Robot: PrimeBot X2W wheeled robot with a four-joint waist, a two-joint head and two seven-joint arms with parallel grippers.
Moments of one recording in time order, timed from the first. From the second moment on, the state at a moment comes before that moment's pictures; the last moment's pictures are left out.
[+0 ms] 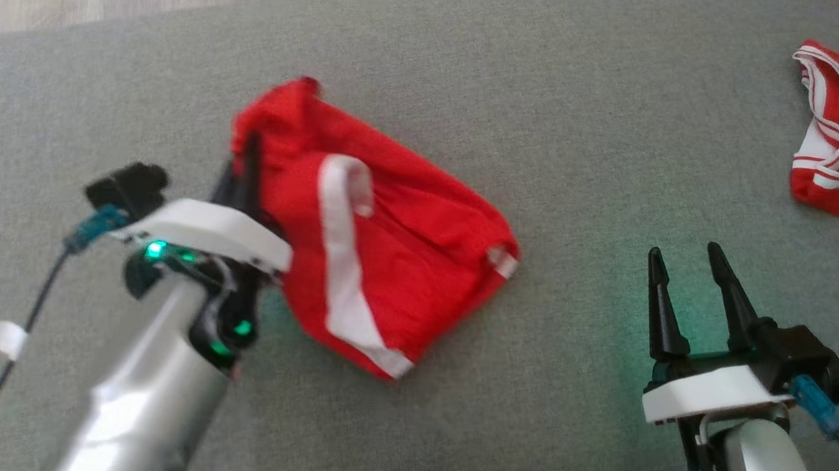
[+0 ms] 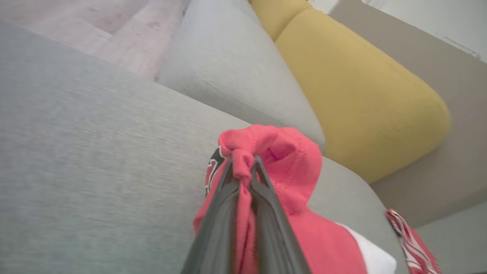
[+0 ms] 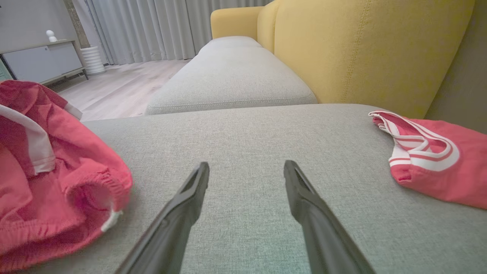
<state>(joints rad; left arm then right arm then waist) -0.53 0.20 -0.51 0.41 -1.05 0.10 -0.06 -0.09 -0.05 0.03 0.25 0.07 0.13 -0.25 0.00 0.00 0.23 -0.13</state>
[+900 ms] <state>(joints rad) -0.17 0.21 -0.28 0.33 -0.44 0.09 -0.25 -0.02 -0.05 -0.05 0.26 0.01 0.13 -0.25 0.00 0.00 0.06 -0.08</state>
